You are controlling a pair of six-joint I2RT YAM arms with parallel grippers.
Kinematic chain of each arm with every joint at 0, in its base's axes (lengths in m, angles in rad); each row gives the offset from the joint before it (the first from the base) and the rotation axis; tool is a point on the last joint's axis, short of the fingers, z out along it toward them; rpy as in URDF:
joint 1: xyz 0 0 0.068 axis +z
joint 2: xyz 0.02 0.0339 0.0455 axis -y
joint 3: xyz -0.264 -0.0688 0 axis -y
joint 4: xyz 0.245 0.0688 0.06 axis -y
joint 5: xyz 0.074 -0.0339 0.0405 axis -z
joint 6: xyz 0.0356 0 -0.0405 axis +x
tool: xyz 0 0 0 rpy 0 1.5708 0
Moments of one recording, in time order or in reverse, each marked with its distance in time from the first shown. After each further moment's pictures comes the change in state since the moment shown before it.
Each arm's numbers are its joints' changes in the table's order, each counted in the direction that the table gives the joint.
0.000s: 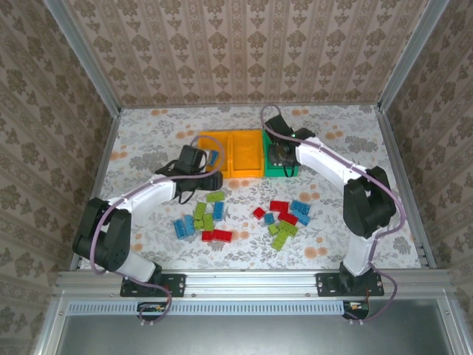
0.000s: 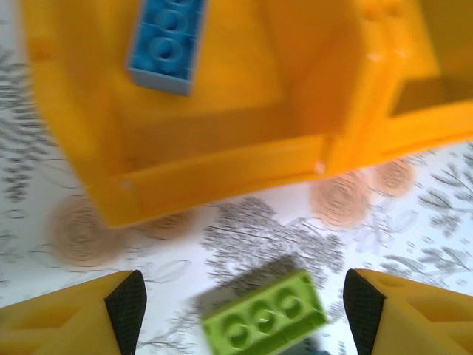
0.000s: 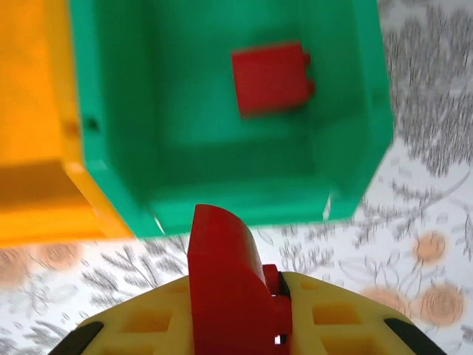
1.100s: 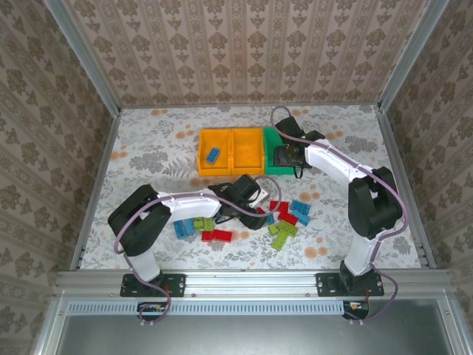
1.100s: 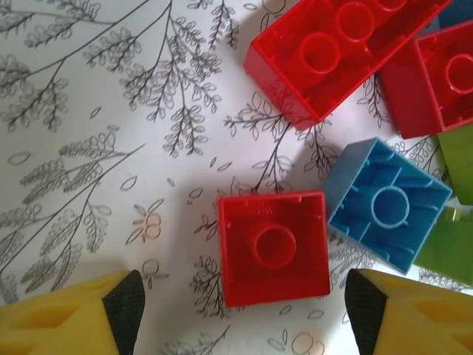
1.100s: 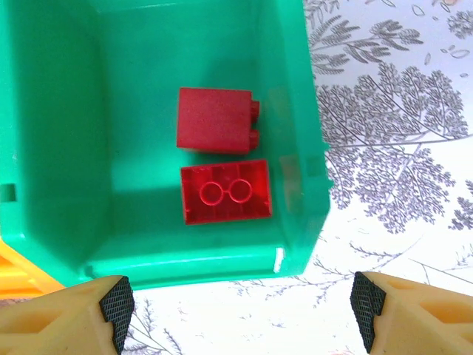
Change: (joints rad) left arm -0.444 -0.257 0.083 0.044 0.053 0.192; right arm -0.071 0.071 -0.136 0.072 -0.011 -0.066
